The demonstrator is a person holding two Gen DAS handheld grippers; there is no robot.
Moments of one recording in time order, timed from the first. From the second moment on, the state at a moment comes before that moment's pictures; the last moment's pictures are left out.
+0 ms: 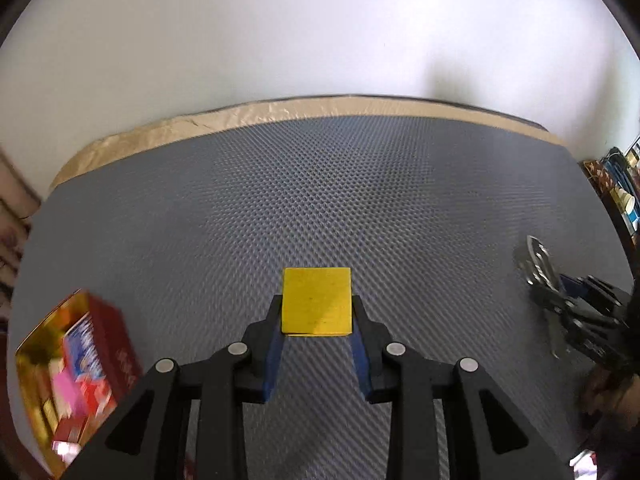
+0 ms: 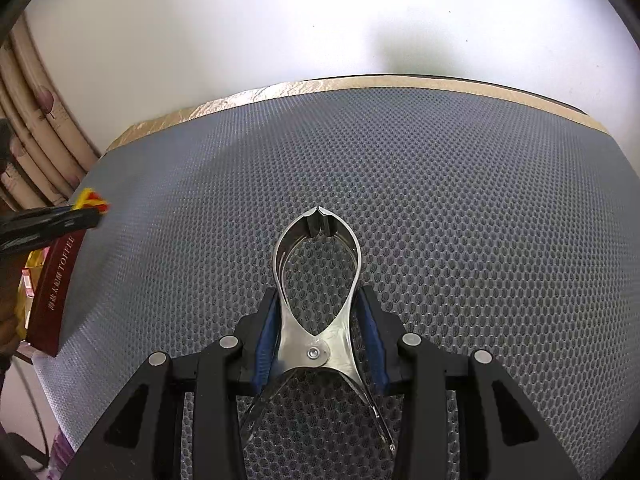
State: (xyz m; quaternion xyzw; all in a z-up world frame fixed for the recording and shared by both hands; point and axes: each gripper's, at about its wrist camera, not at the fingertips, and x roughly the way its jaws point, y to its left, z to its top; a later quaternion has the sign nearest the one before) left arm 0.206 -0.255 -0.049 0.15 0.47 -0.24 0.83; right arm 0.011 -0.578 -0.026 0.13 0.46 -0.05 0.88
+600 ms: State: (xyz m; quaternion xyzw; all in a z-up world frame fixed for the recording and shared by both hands) left arm 0.121 -0.202 0.002 0.19 0.40 -0.20 0.87; right arm 0.020 -0.569 -0.023 0.15 0.48 -0.07 0.86
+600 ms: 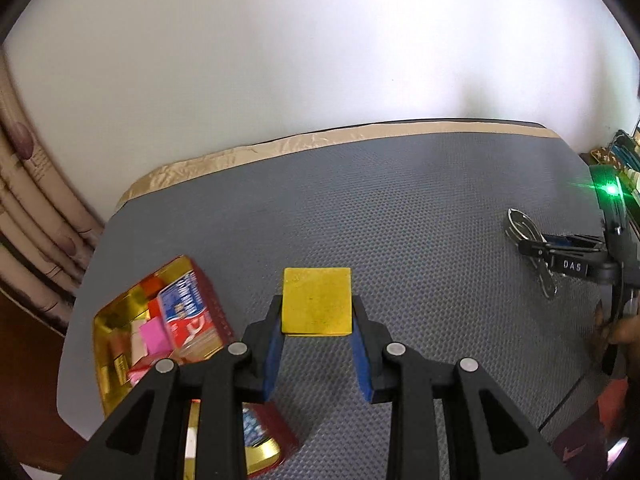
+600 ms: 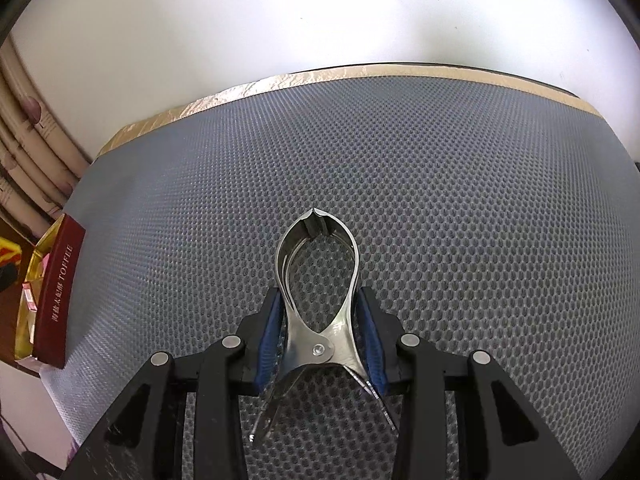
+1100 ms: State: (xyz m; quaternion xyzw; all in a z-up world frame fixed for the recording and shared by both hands) left arm 0.103 -0.126 0.012 0.16 0.40 -0.14 0.89; right arm 0.025 -0.550 -0.025 0.21 0.49 -0.06 0.84
